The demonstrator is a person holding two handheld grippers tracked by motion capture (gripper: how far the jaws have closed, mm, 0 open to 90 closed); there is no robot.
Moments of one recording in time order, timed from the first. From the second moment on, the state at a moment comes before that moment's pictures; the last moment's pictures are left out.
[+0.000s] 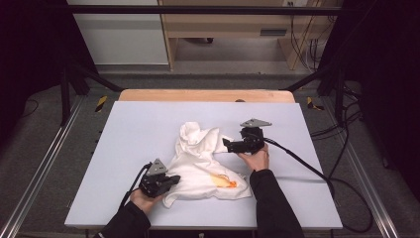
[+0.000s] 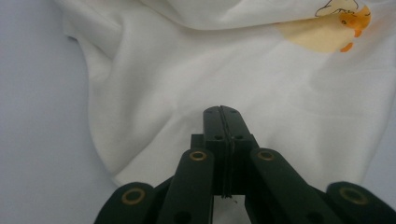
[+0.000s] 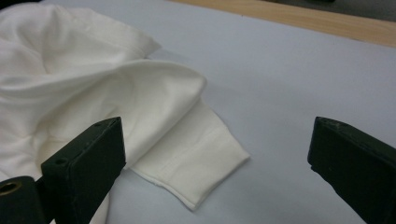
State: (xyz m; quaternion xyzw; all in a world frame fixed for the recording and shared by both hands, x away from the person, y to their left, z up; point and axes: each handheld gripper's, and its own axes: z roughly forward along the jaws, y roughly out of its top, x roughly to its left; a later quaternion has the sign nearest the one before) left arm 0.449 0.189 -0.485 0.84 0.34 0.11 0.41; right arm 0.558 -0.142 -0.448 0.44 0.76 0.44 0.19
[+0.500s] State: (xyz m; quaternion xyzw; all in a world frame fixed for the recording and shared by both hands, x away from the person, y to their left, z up) left arm 0.449 0.189 -0.485 0.84 0.34 0.11 0.41; right arm 0.568 -0.131 -0.482 0.45 0.79 0.37 0.17
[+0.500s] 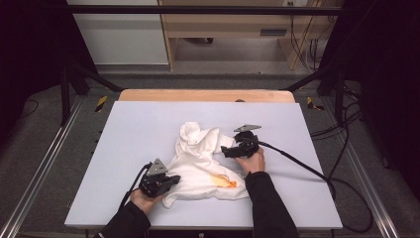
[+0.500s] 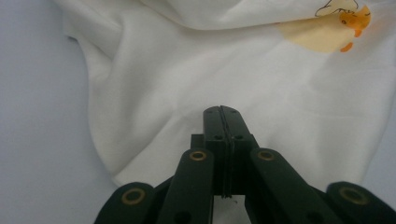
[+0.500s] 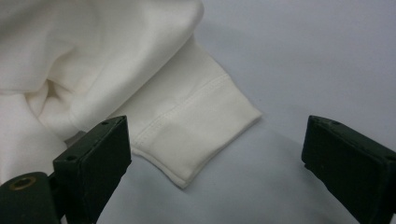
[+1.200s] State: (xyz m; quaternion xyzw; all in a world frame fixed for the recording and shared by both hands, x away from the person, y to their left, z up) left arm 0.449 0.189 -0.485 0.84 0.34 0.11 0.41; right arm 0.564 -0.132 -0.477 0.43 0.80 0.39 0.14
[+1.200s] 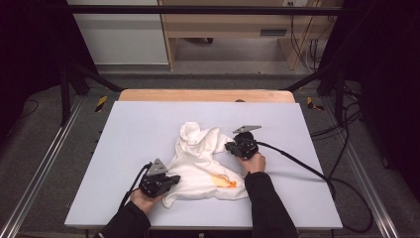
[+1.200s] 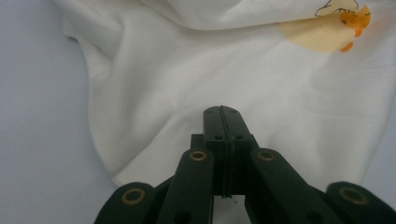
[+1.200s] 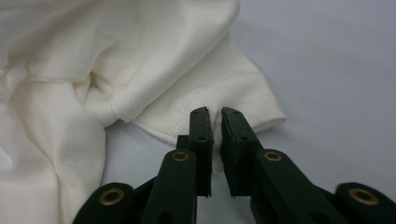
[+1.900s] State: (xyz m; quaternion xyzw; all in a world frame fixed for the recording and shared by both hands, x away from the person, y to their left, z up) left arm 0.449 0.189 -0.485 0.84 0.34 0.11 0.41; right arm 0.542 -0.225 -0.430 0.46 0.76 0.41 0.20
